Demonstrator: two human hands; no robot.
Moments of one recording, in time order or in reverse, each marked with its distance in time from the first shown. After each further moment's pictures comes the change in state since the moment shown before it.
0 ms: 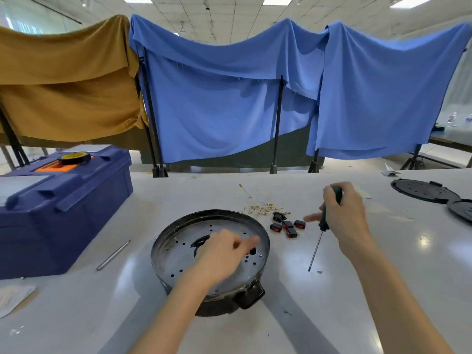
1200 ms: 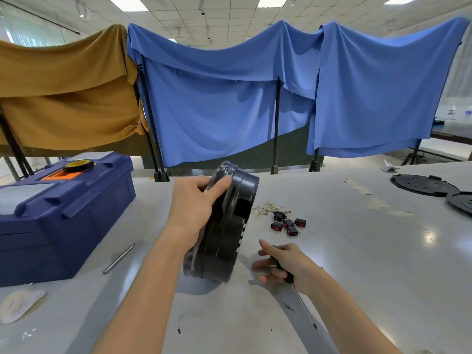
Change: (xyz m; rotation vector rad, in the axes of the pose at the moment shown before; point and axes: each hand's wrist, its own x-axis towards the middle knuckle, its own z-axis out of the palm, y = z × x) left_hand -0.005 0.045 -0.077 -0.531 0.476 0.125; right_hand -0.055 0.054 0.059 0.307 -0.631 0.641
